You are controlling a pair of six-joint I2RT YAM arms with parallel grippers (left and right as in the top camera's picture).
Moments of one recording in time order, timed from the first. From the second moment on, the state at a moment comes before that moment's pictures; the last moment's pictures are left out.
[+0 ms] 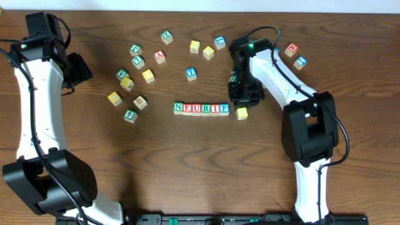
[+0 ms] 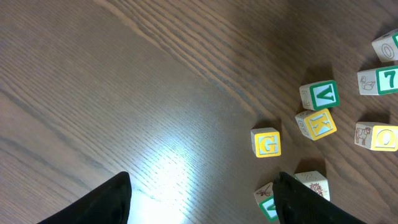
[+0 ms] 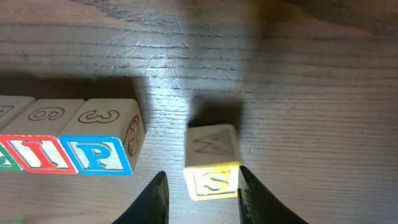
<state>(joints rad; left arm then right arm) 0.27 1.77 1.69 -1.16 -0.17 -0.30 0.37 2.23 1.82 -1.30 -0.11 0.30</state>
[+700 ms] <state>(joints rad) 0.27 1.77 1.69 -1.16 -0.17 -0.30 0.37 2.20 1.83 -1.31 -0.11 0.29</state>
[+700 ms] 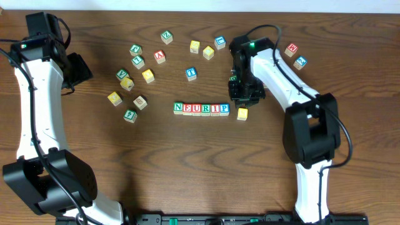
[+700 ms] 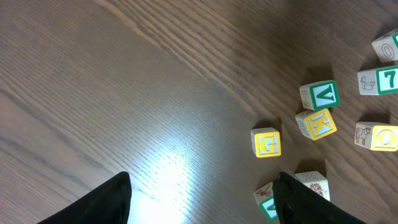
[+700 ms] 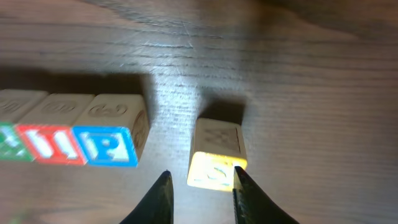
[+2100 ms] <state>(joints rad) 0.27 1.77 1.69 -1.16 -0.17 -0.30 0.28 2.06 1.56 -1.16 -0.09 0.31</state>
